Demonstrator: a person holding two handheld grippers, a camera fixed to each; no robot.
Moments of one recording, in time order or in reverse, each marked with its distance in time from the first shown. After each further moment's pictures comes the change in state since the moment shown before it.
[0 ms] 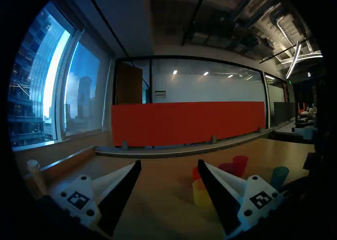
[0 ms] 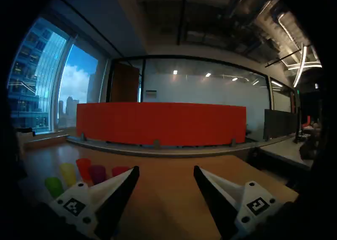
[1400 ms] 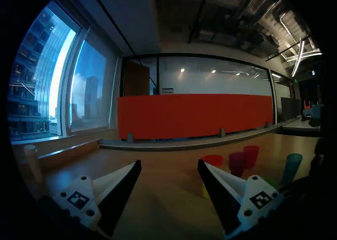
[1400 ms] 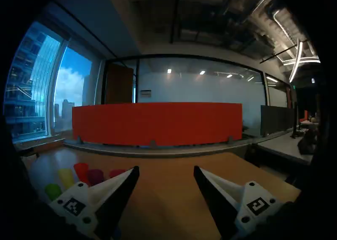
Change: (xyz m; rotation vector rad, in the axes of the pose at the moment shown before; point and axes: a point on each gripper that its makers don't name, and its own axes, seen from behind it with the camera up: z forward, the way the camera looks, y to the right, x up) left arm -0.059 -0.009 0.016 0.064 -0.004 -0.004; right arm 0.006 0.005 0.005 -0.037 -0.012 0.038
